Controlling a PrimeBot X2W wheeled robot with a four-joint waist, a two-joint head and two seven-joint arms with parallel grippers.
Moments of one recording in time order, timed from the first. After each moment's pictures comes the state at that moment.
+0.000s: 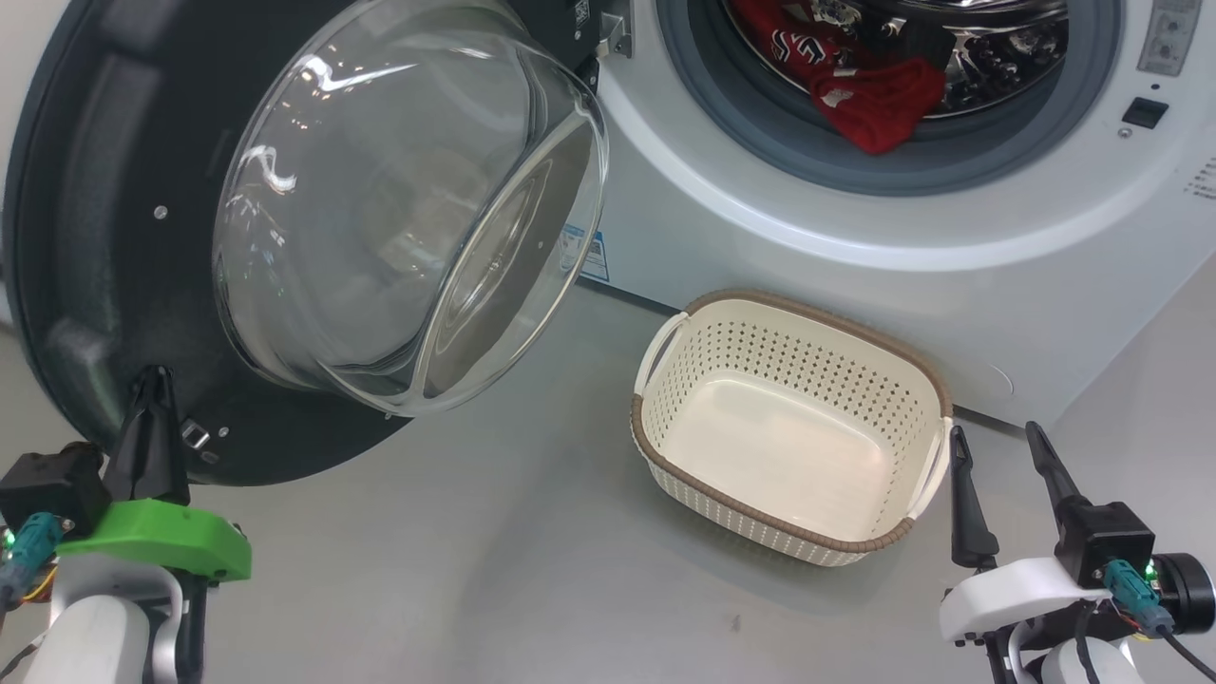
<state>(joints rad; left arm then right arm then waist) -0.19 0.25 -0.13 0.26 -0.48 0.11 -0.22 0.02 -0.10 0.11 0.20 0.20 -0.09 -0.26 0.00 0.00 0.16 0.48</state>
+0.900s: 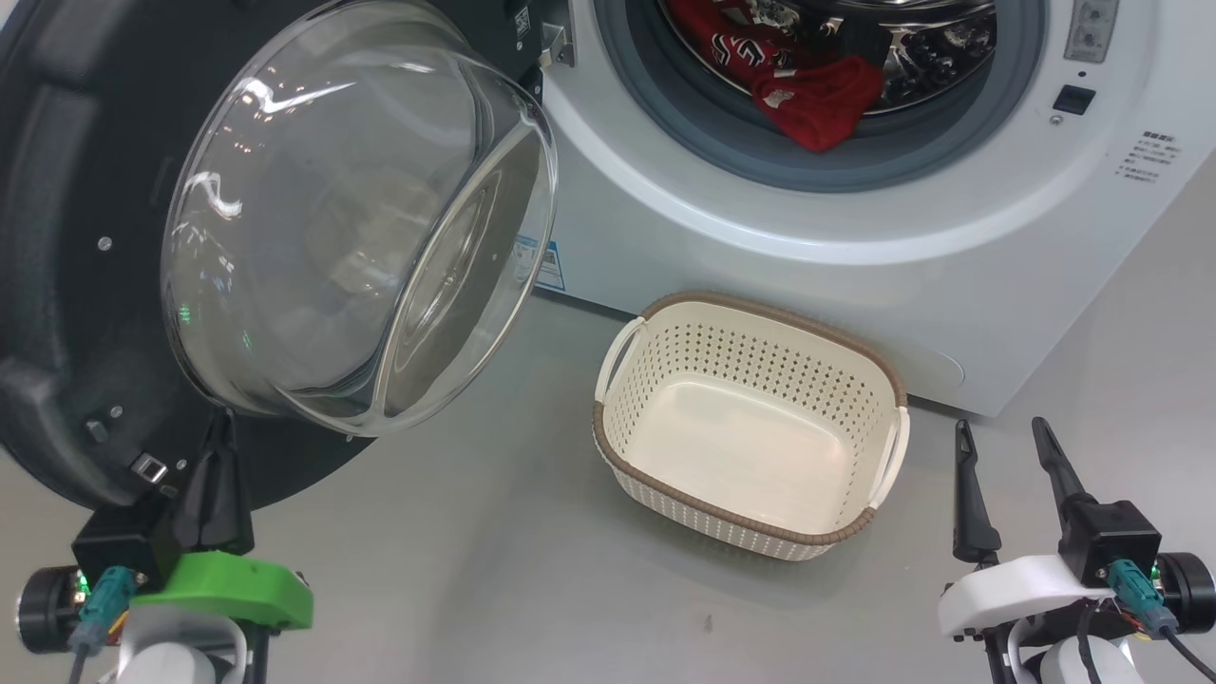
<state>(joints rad) -0.12 0.20 -0.16 0.21 -0.44 0.11 -0.25 0.02 -0.09 0.09 0.18 0.20 -0.10 -0.26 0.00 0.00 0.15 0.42</state>
